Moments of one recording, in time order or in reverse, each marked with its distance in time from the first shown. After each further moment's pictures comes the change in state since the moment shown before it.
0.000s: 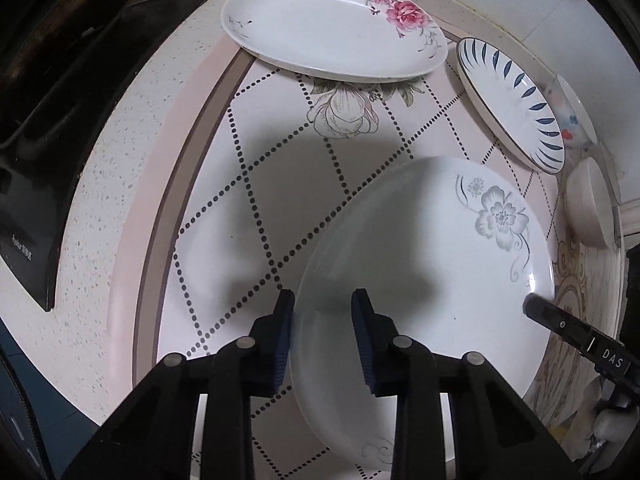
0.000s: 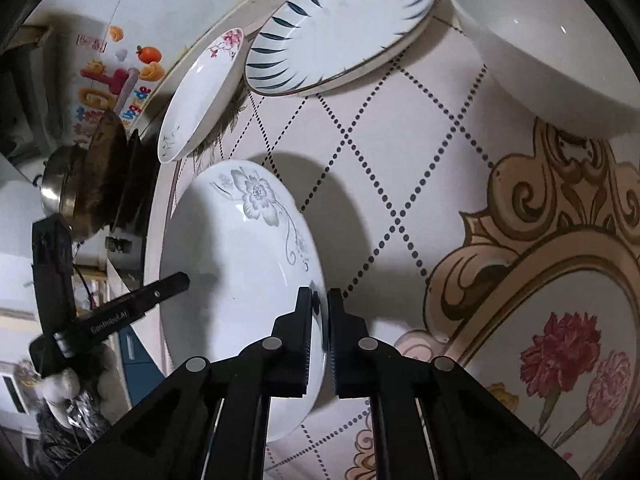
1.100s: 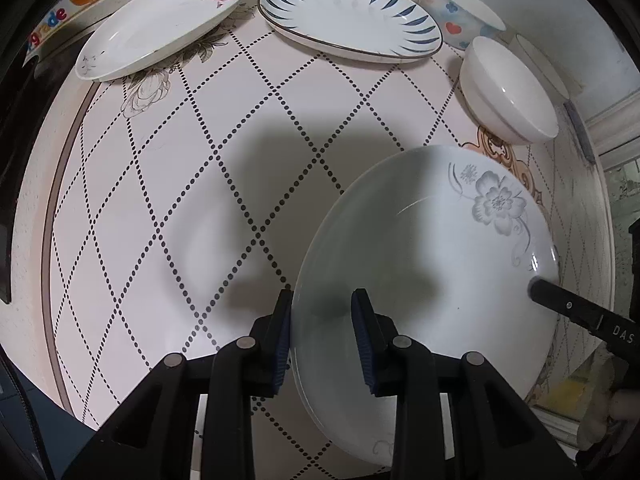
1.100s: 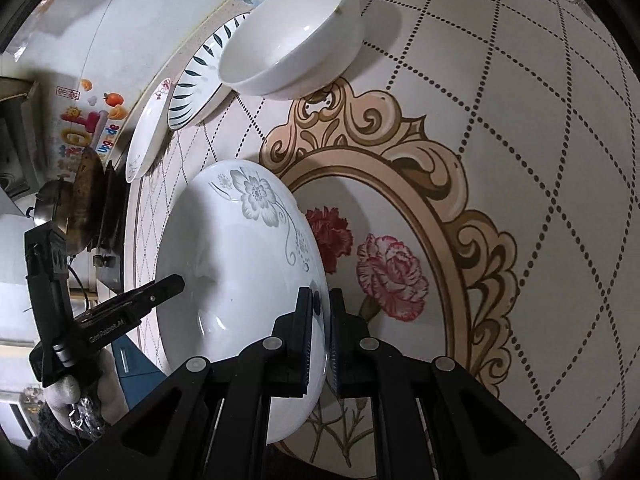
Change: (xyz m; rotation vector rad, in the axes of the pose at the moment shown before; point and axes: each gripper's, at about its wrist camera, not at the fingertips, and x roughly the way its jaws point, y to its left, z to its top) left arm 0.016 -0.148 -0.043 0.197 0.034 -0.015; right arm -0.115 -0.130 -0.072 0.136 -0.052 -0.043
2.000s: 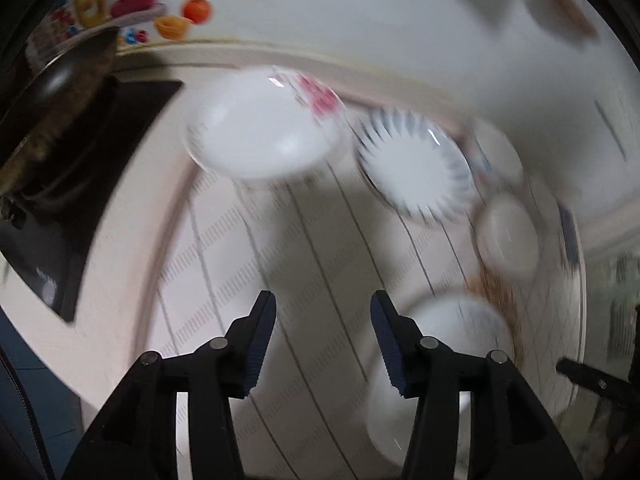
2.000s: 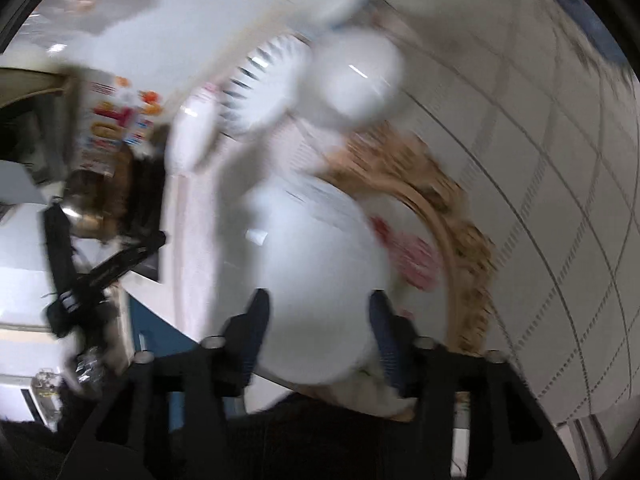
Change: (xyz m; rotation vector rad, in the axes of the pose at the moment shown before) left arm -0.117 0.069 0.050 -0.190 -0.231 -0.006; right arm -0.085 0.081 0.019 -0.051 -0.002 0.088
